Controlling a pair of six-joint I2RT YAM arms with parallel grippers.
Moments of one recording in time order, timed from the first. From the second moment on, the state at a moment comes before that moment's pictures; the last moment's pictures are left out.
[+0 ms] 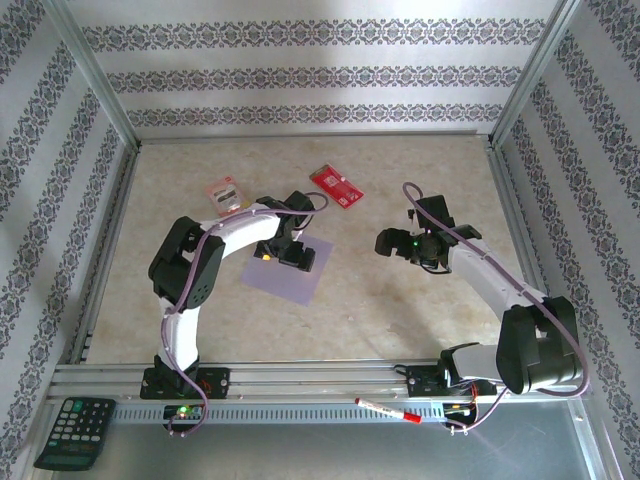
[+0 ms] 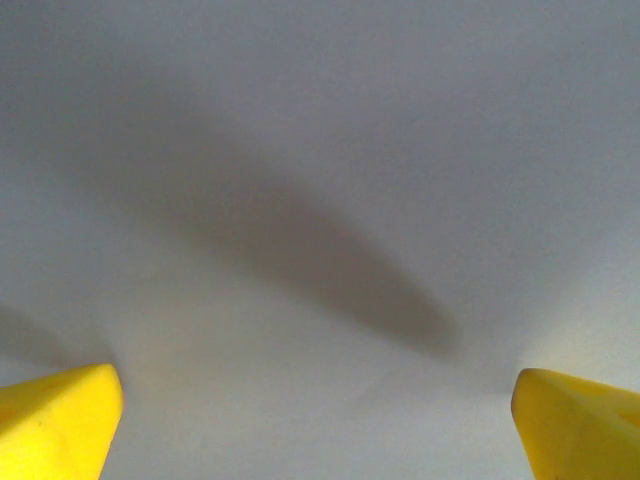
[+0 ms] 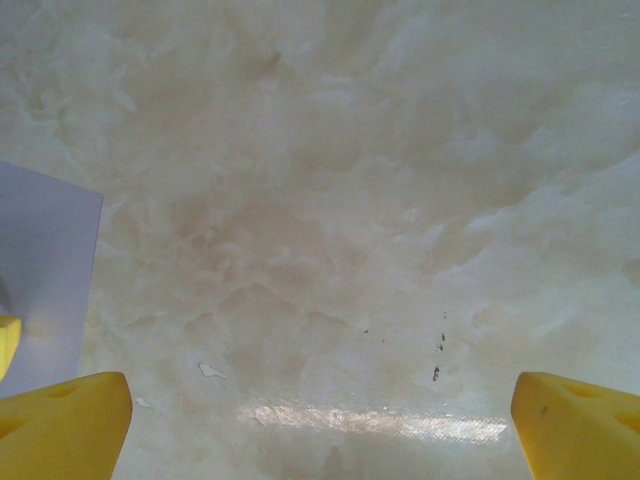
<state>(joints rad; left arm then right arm) -0.57 2.00 1.39 -0.89 0.00 -0.30 0.22 1.31 0.83 -0.60 -0.20 0.46</state>
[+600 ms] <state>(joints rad) -0.59 2.03 1.43 -0.92 -0.02 -0.30 0.21 1.30 0.81 -0.57 -0.23 0.48</state>
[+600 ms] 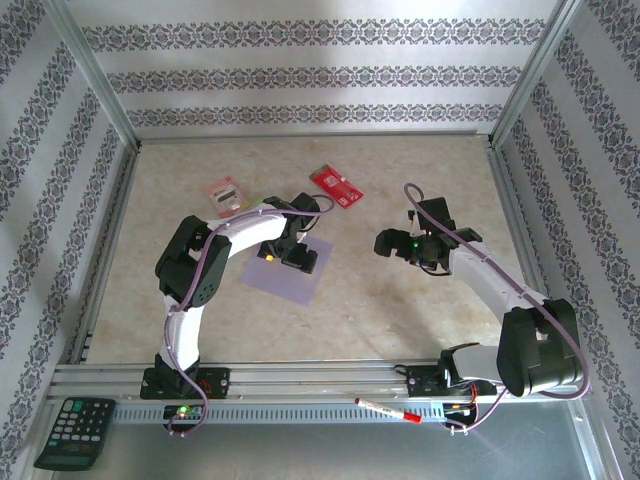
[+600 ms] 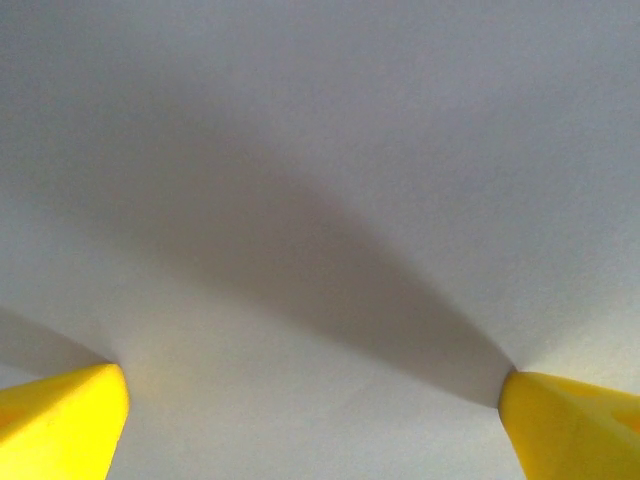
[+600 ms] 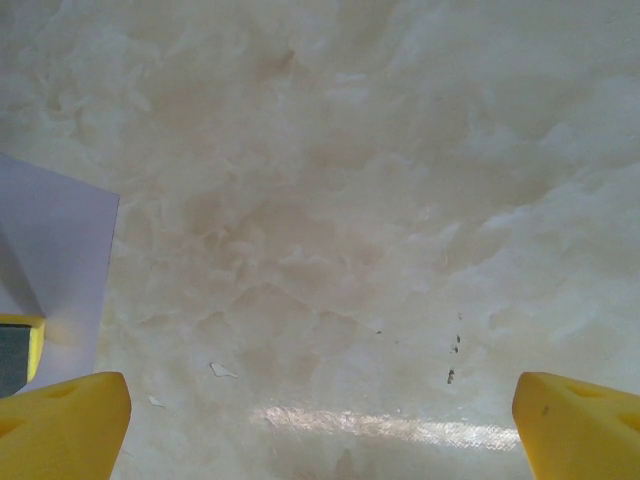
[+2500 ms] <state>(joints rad) -0.60 1.70 0.78 0.09 0.52 -0.93 0.40 1.30 0.72 -0.40 -0.42 0.59</state>
